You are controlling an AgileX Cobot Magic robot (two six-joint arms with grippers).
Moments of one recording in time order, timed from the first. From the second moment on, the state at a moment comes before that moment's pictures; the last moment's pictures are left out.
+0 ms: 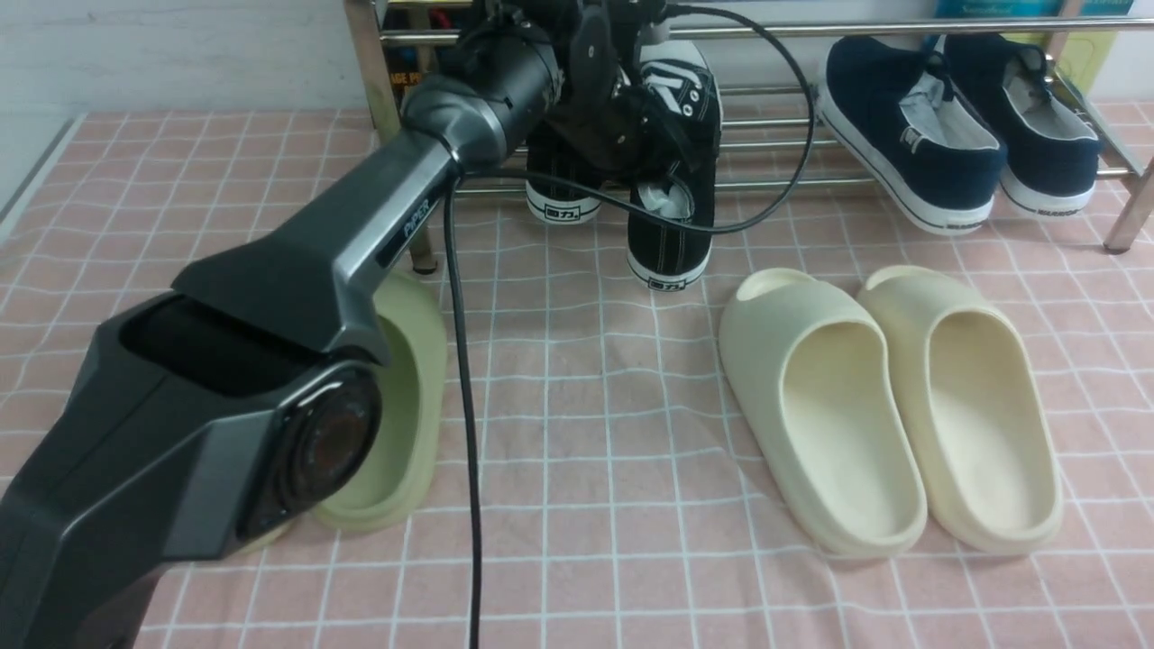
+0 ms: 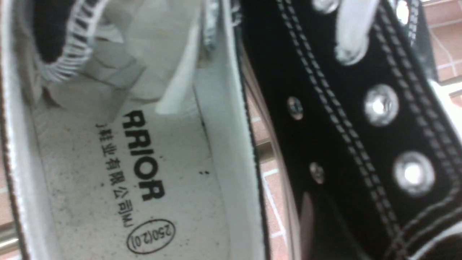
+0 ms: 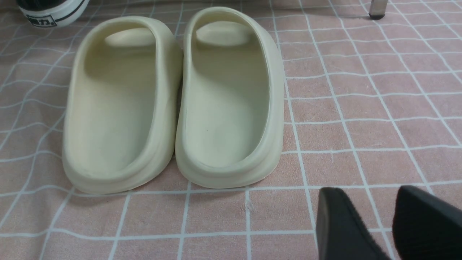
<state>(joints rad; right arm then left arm) 0.01 -0.01 0.02 0.01 0.37 0.09 -0.51 2.47 -2.50 -0.07 0.86 -0.18</state>
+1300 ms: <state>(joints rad) 0.01 -0.01 0.02 0.01 0.37 0.09 -0.65 2.36 -2.25 0.21 1.11 -0.10</state>
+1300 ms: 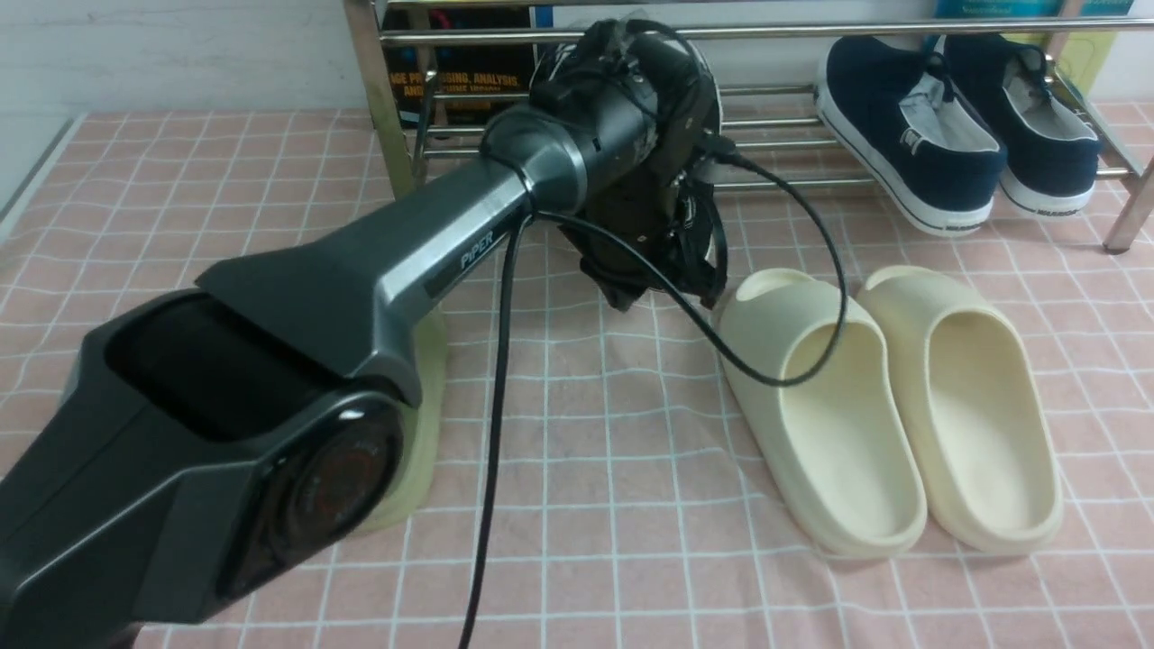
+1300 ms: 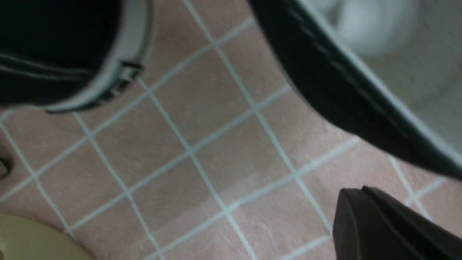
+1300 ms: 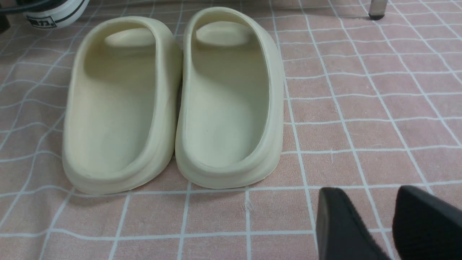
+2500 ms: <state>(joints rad) 0.01 -0.01 0.02 0.01 0.37 0.09 -0.66 2.36 -2.33 0.17 0.97 -0.23</state>
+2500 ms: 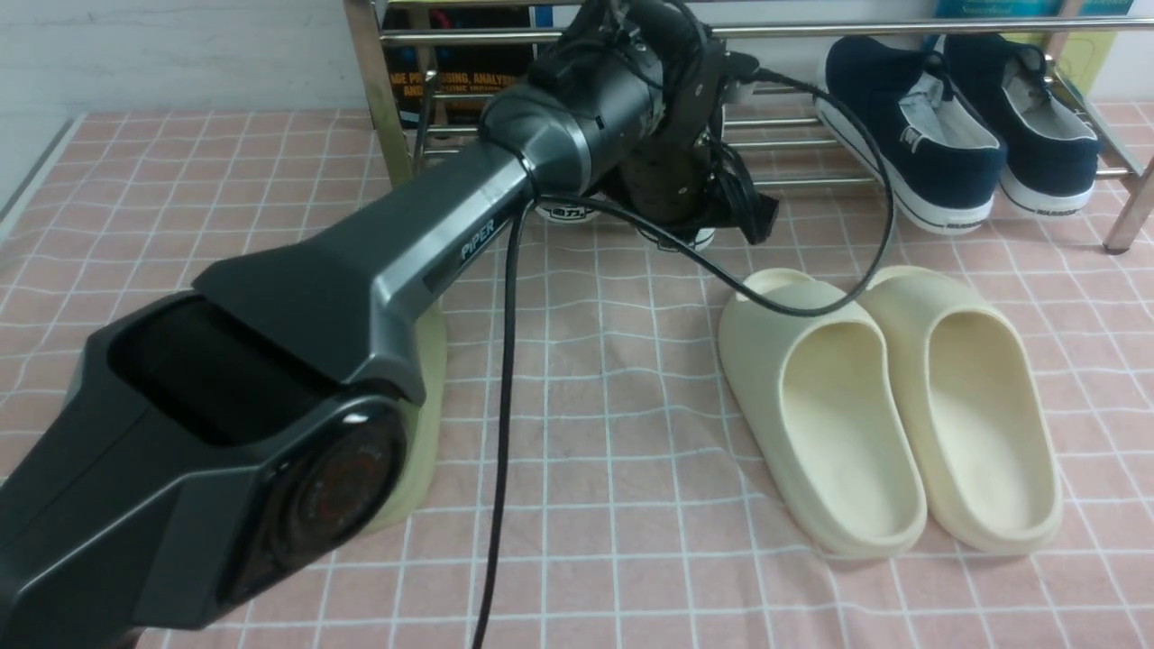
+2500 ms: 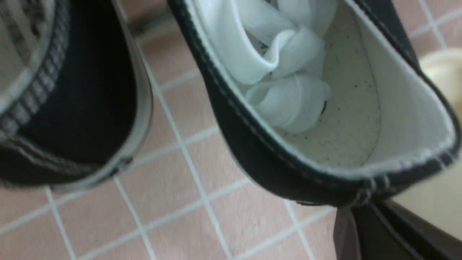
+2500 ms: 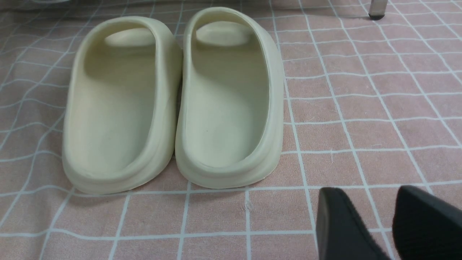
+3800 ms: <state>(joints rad) 0.01 -0.01 0.02 0.01 0.37 0.09 -0.70 1.69 -2.29 0.18 1.23 0.01</state>
